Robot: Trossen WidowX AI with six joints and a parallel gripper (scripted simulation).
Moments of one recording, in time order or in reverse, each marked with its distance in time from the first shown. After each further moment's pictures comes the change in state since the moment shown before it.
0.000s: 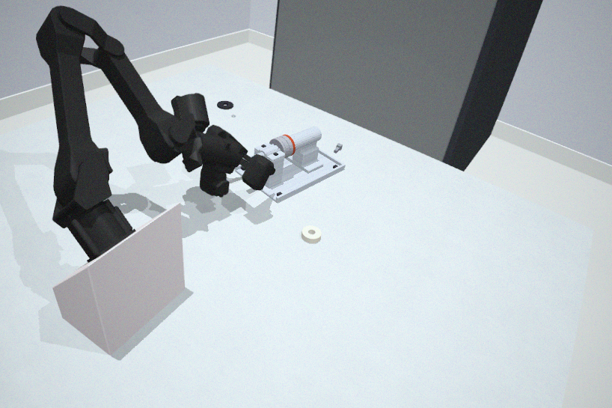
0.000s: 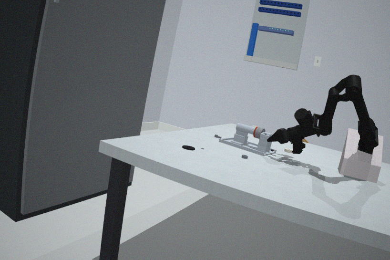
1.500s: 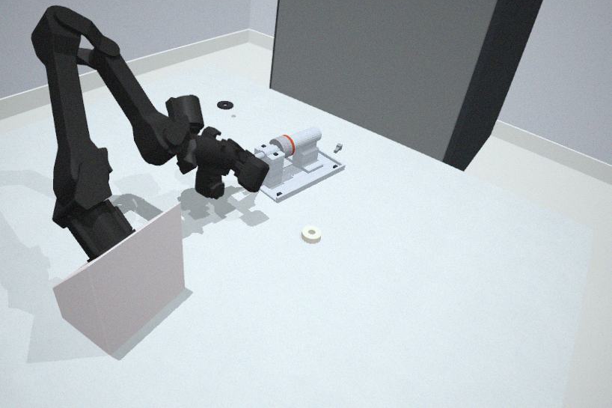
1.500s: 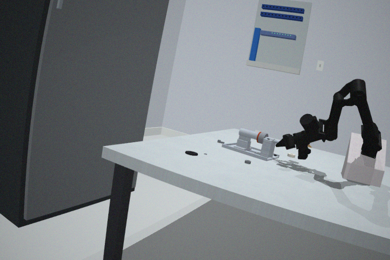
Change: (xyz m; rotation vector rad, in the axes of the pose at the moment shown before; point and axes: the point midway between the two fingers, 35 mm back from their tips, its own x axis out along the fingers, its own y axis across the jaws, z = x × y) arm -0.010 0.000 0.006 0.000 0.002 0.001
